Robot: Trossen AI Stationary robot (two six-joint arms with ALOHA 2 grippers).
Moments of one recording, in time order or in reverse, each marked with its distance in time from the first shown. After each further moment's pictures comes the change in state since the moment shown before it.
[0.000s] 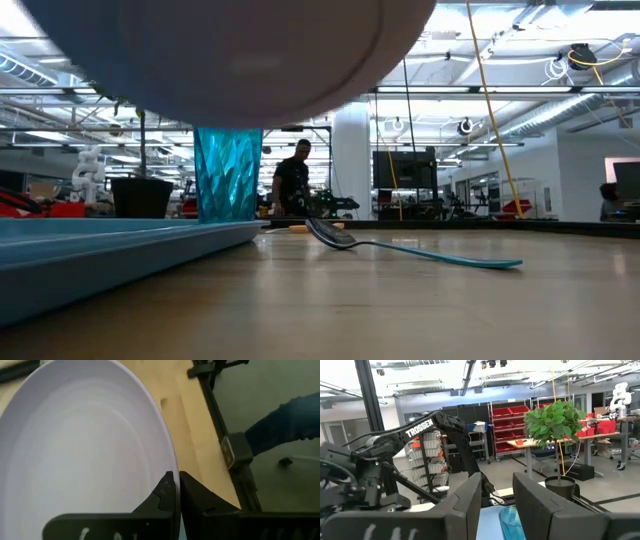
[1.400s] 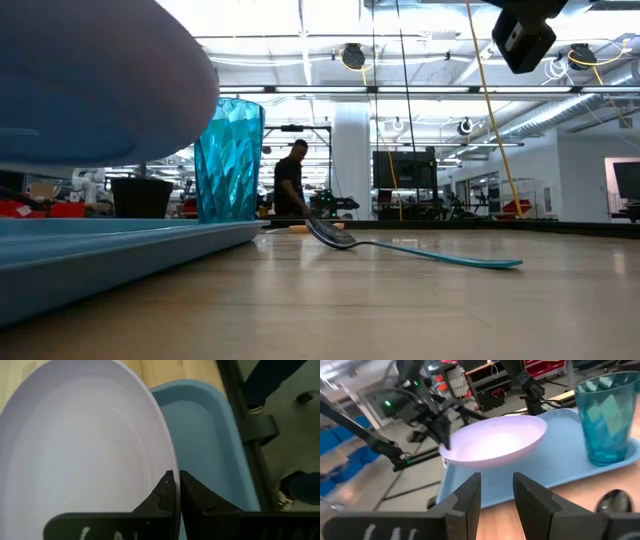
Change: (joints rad) left arm -0.307 -0.003 -0.141 -0.347 -0.037 -0.428; right arm 0.214 0.449 -0.001 0.058 0.003 0.497
